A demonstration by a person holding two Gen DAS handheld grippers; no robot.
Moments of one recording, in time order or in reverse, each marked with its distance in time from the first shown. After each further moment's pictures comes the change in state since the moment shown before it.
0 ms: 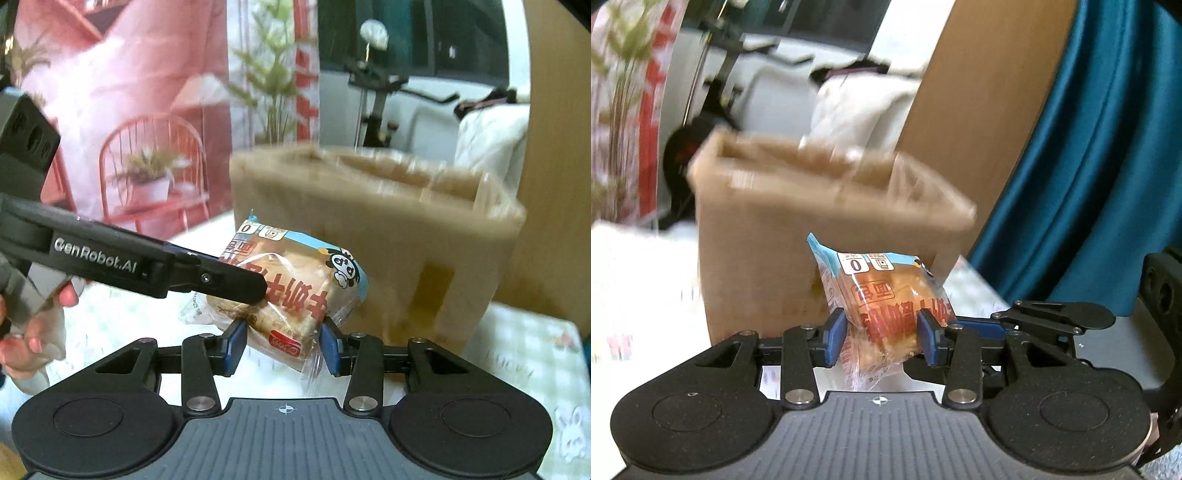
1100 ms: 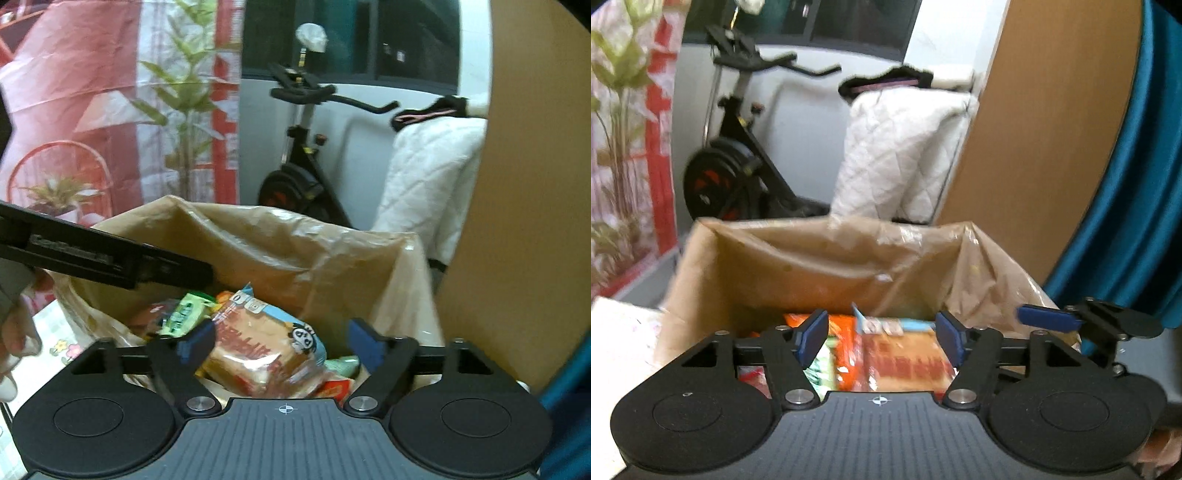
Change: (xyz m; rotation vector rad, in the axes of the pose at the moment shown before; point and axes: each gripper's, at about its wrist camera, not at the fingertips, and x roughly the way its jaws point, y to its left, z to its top) left arm 0.099 0.040 0.116 0.013 0.008 0.147; right arm 0.094 -0.119 0.091 0.040 0.000 -0.214
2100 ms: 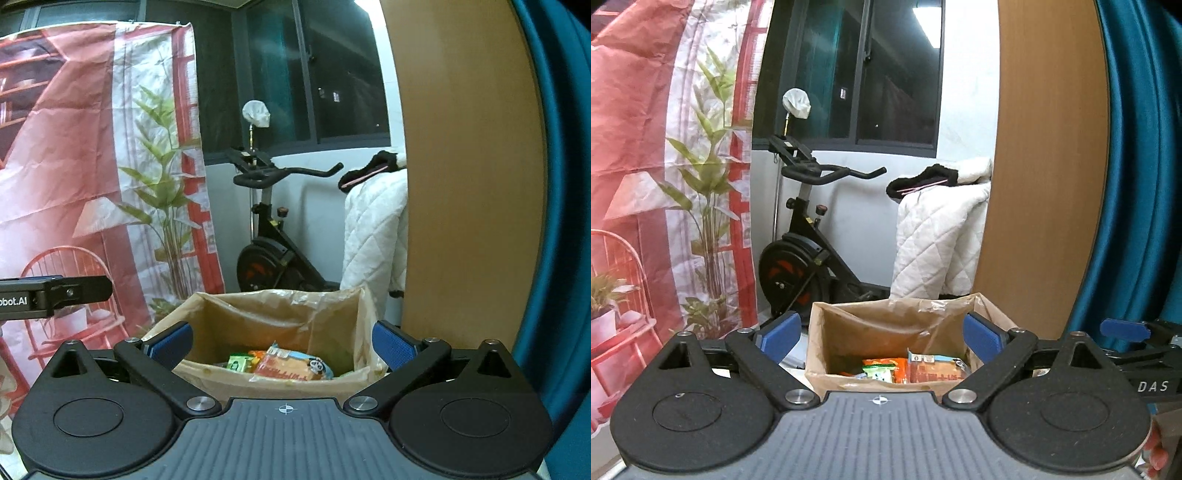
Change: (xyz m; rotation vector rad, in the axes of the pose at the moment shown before) left arm -0.171 -0.050 -0.008 0.070 -0.261 0.228; right arm -0.165 0.032 0.000 0.210 -0.224 -0.075
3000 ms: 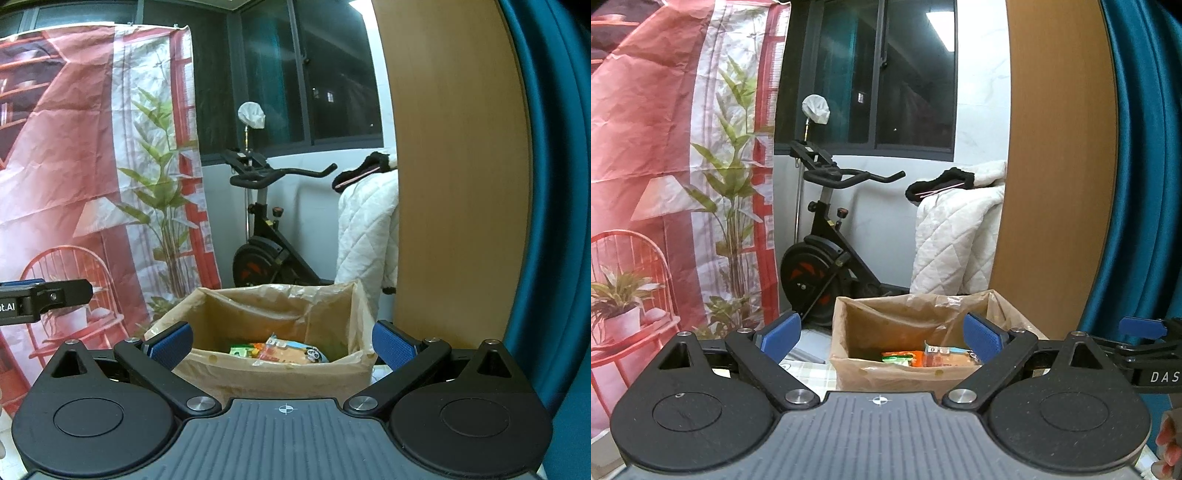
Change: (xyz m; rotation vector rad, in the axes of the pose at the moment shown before) left arm -0.024 -0.007 -0.006 -0.005 -0.006 0.083; right arm -0.025 -0.004 -0.006 0.001 0.003 -0.012
